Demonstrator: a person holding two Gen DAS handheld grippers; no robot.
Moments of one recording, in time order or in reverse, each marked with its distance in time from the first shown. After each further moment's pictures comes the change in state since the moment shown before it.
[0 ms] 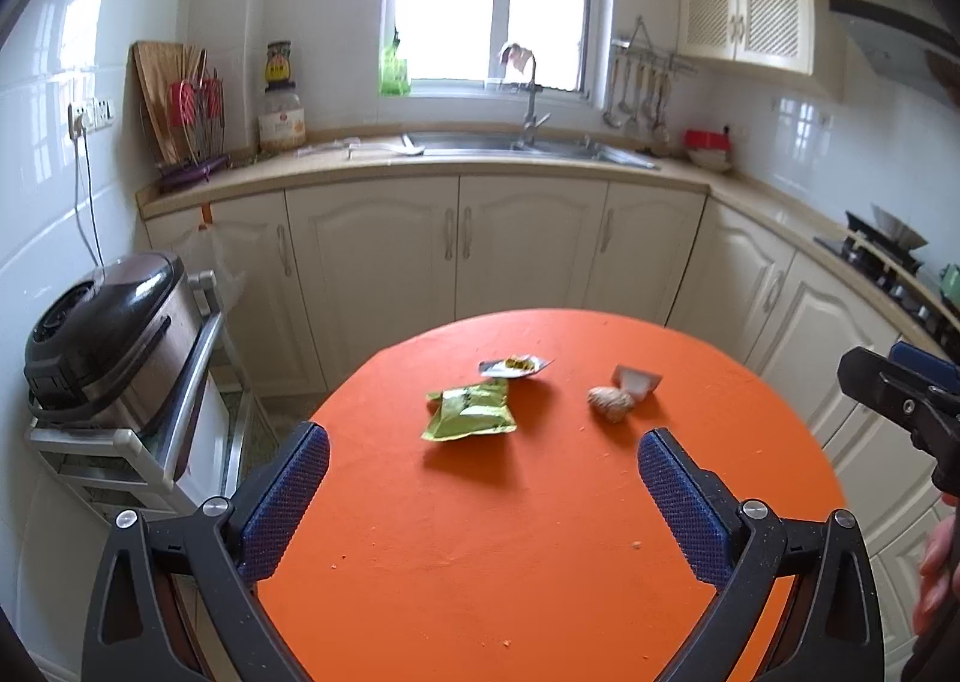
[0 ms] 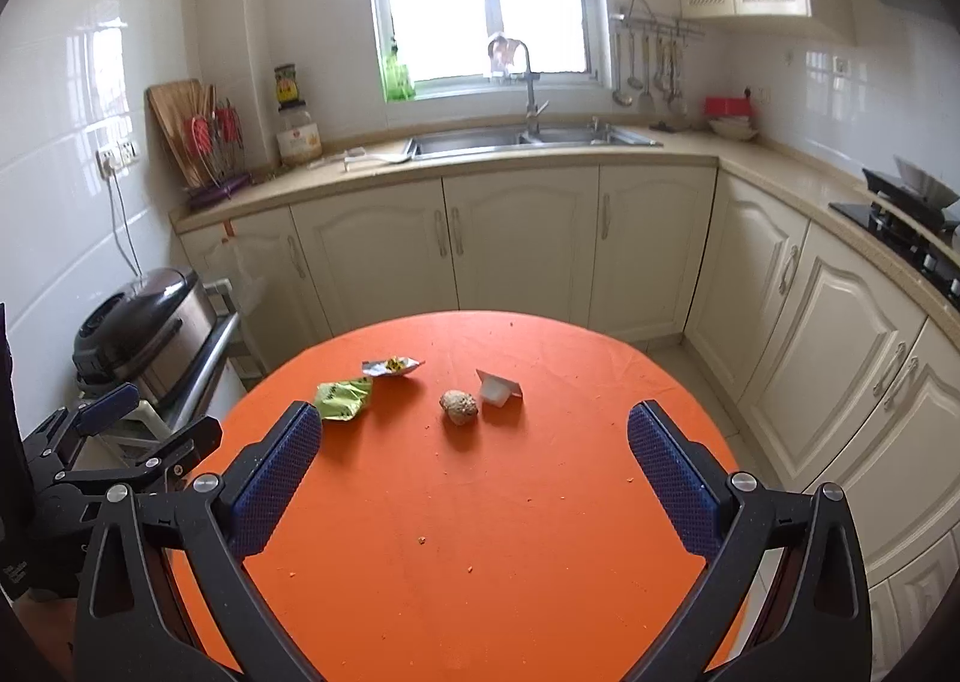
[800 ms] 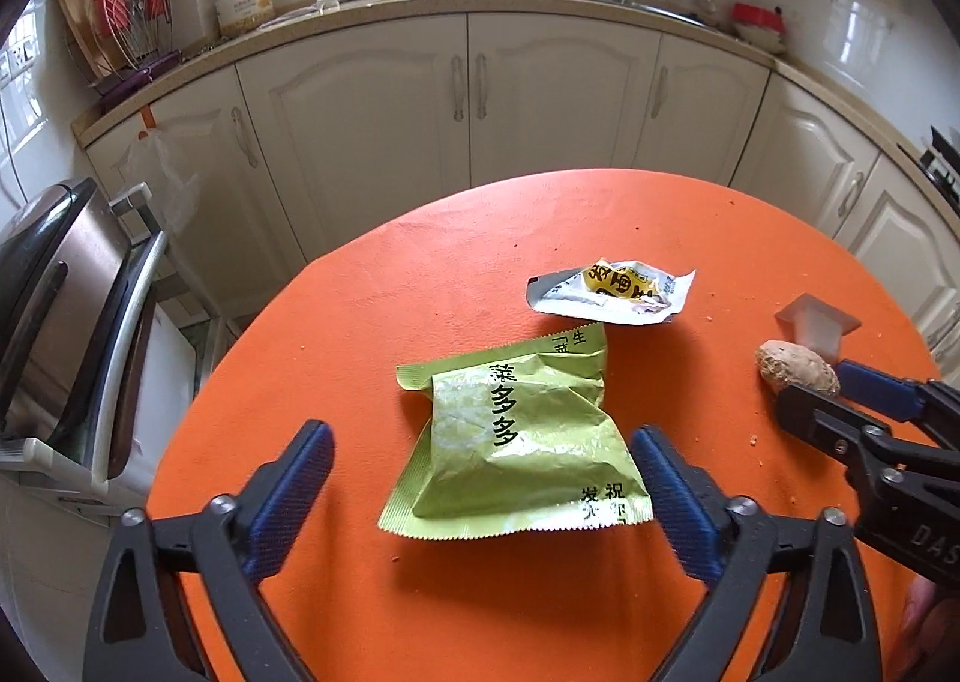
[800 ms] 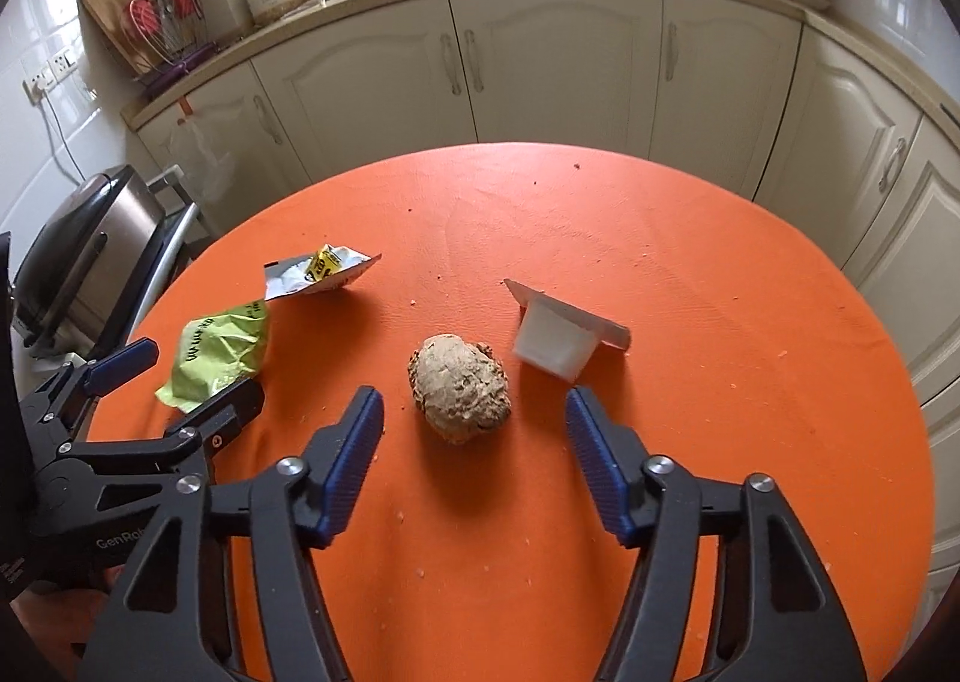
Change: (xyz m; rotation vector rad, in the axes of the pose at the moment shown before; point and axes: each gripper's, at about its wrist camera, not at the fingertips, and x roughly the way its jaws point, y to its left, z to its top) left arm 0.328 -0.026 0.098 0.021 0.312 0.052; right arm 0.237 -0.007 -0.028 0.028 0.345 0.080
